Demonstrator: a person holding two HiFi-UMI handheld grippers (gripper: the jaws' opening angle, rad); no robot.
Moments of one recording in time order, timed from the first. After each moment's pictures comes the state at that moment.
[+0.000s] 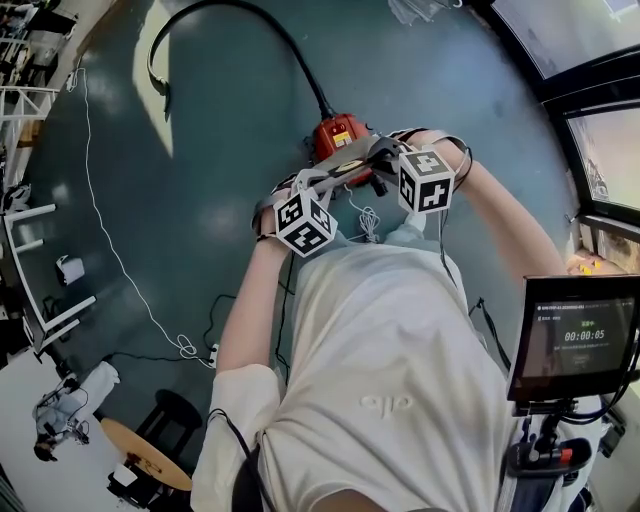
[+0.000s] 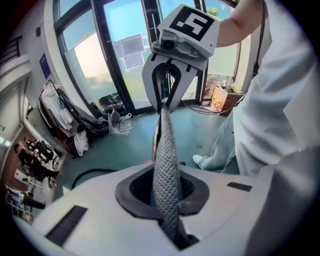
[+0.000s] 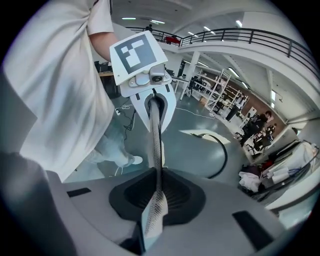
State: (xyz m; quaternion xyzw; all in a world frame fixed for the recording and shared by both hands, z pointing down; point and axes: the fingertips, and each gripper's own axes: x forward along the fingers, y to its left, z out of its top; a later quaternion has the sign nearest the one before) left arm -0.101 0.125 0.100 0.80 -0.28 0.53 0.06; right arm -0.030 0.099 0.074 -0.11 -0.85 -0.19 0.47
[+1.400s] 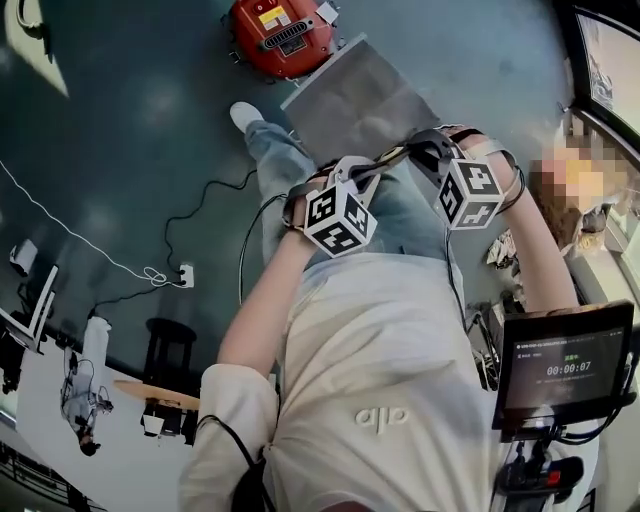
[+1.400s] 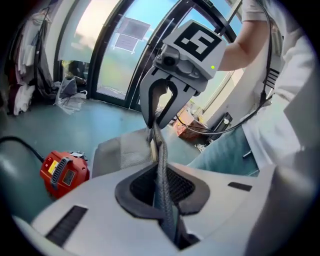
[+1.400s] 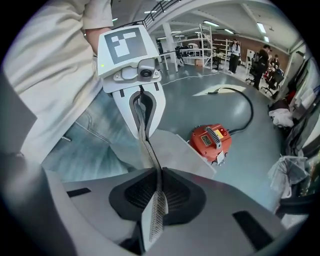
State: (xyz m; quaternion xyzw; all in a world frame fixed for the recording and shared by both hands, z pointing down) left arm 0.083 0.250 0.236 0.87 -0.10 0.40 0.27; right arm 0.125 0.213 0.224 -0.12 -0.81 0.04 0.57
